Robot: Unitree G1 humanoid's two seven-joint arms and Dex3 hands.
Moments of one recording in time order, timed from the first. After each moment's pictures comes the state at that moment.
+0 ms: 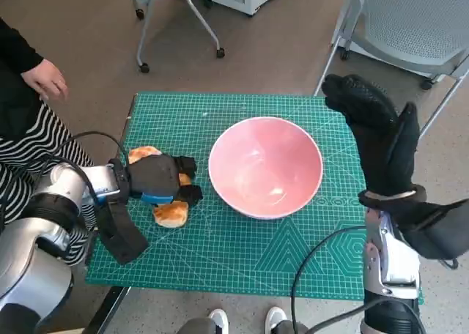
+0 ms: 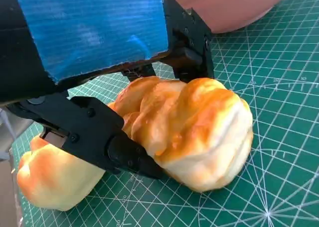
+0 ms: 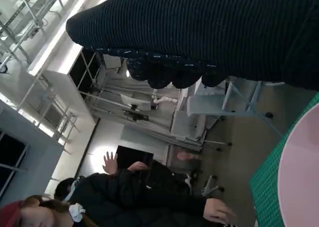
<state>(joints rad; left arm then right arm) -1.01 0.67 -0.89 1.16 1.22 -0.99 0.44 -0.42 -0.14 -0.12 0.03 0.27 -0.25 0.30</state>
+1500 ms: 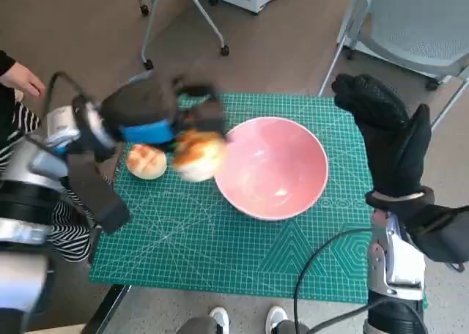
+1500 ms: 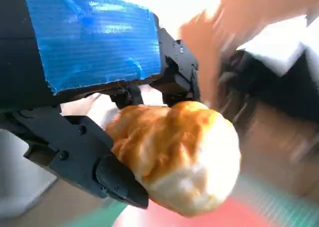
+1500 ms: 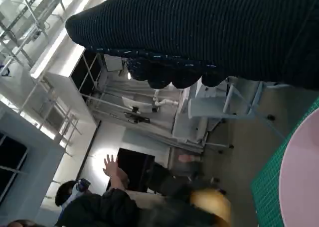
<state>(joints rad) -1.03 0.64 -0.39 0.58 0.22 -0.99 -0.26 -0.42 -0.15 -0.14 0.04 0.29 -0.26 0.32</state>
